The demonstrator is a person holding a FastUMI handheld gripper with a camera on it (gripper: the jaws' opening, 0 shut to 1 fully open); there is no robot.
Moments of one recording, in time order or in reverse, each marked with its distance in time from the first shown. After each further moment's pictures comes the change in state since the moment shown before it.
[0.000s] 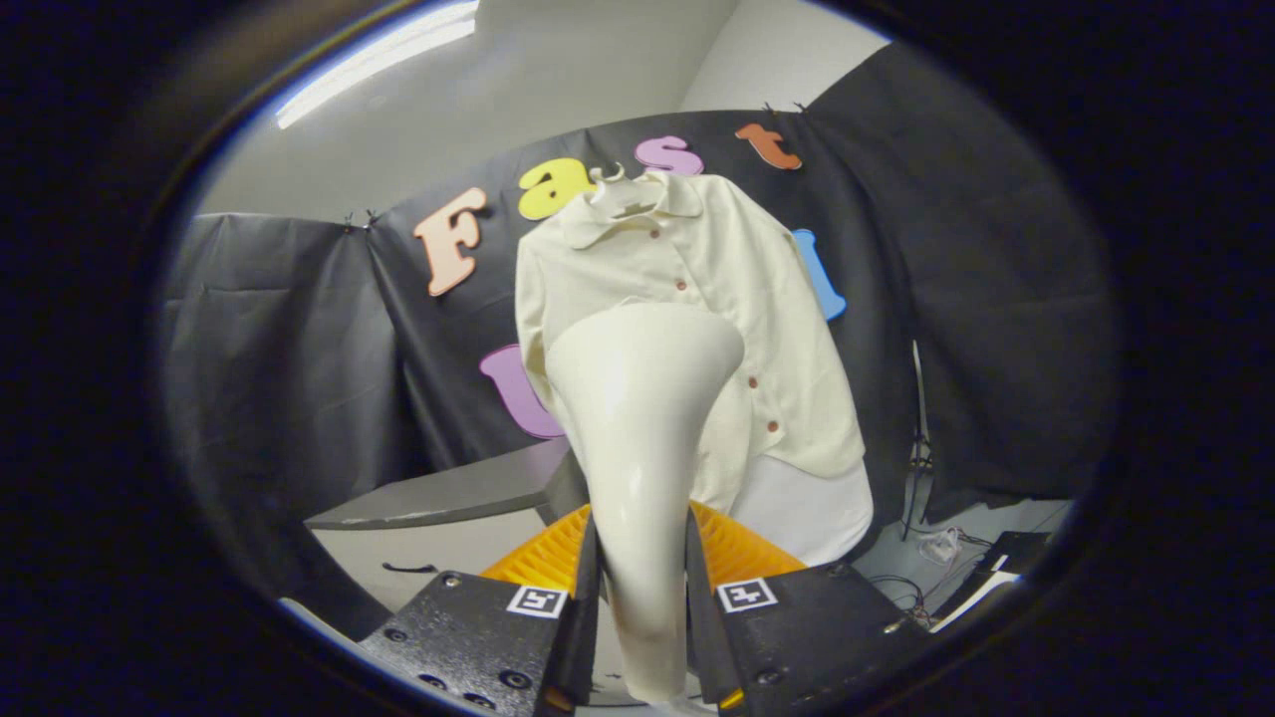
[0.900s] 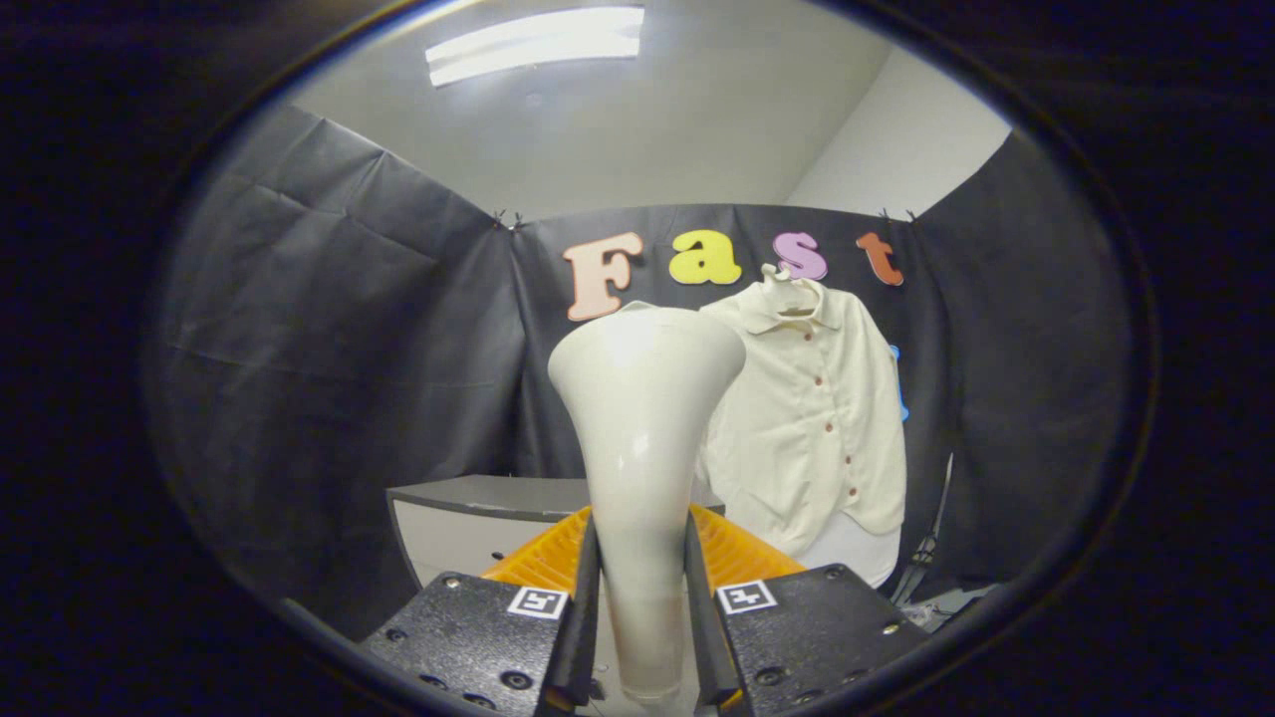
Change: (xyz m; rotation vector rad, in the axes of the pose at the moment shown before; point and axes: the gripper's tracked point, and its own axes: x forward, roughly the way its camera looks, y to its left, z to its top) arm -0.119 0.171 -0.003 -0.254 -0.192 0.130
